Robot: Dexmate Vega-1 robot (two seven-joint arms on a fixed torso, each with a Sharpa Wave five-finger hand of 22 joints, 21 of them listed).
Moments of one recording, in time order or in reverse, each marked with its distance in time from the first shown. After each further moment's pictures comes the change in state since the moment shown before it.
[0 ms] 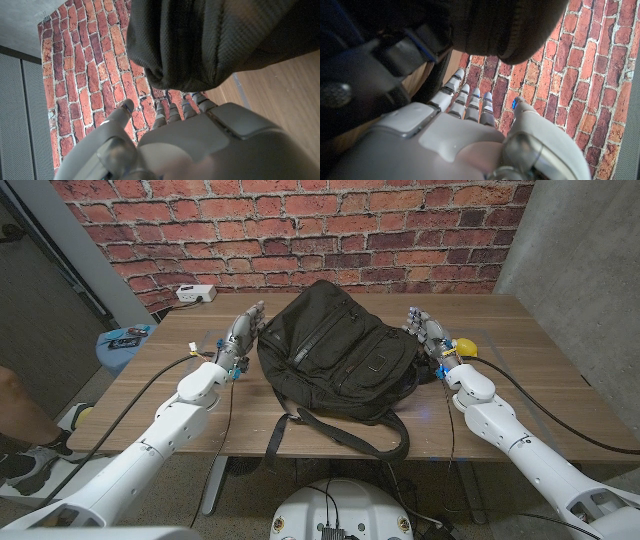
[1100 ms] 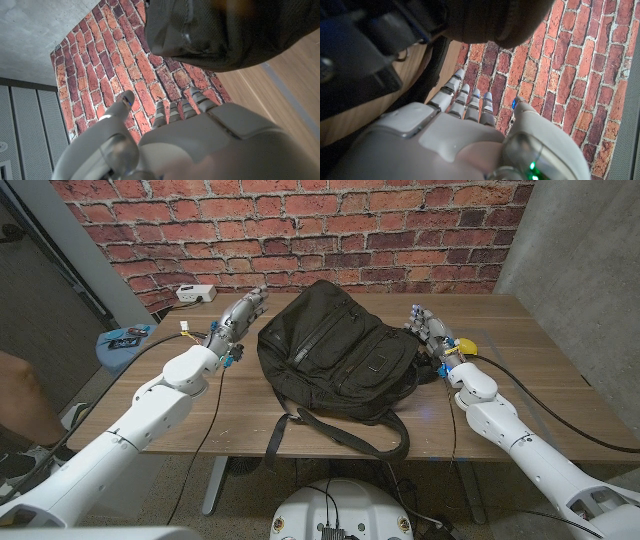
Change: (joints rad) left arm 0.033 0.131 -0.046 -0.219 0.075 0.141 0.059; left_hand 0.111 -0.008 0.046 -0.125 0.042 0.013 0.013 0.008 0.000 -0.003 0.011 0.000 0.000 -0.004 0.004 0.000 0.000 0.000 0.018 -0.010 -0.003; right arm 0.012 0.000 0.007 0.025 -0.003 0.023 0.013; right_hand 0.000 0.000 -0.002 -0.010 0.000 0.000 0.000 0.000 0.000 -0.004 0.004 0.000 -0.005 0.000 0.000 0.008 0.000 0.000 0.000 0.000 0.005
